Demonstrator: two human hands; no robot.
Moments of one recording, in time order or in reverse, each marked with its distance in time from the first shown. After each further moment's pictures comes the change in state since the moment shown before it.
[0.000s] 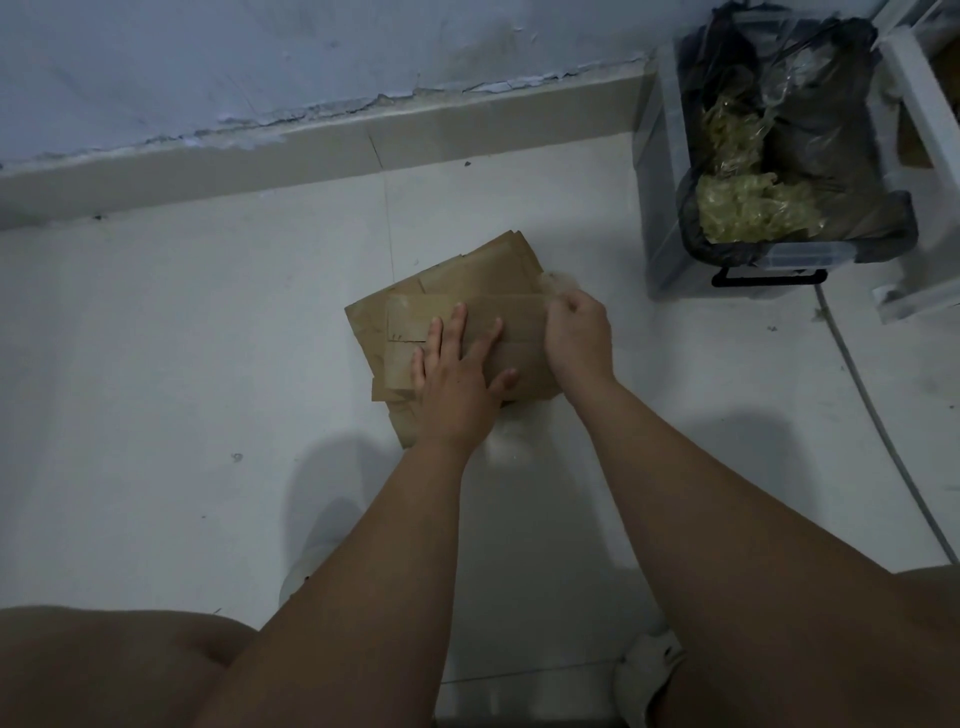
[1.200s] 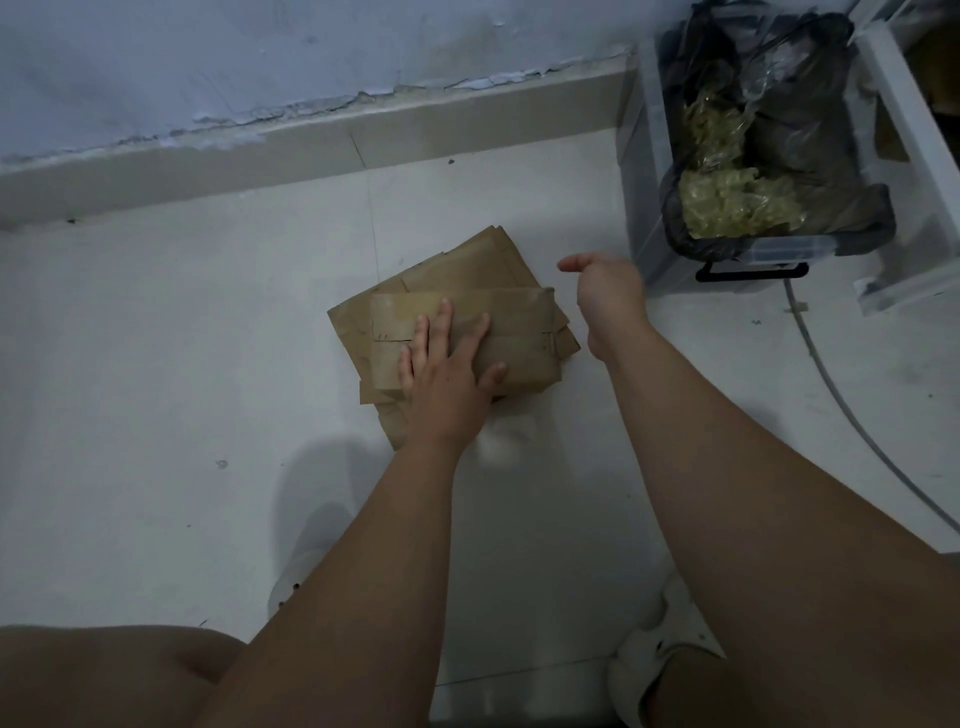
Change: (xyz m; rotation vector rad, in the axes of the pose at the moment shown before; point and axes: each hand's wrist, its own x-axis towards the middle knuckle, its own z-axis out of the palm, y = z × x) left_hand 0.000 0.008 -0.004 -0.018 -0.014 -0.017; right_hand 0.034 -0.029 -0.037 0.179 0.018 0.214
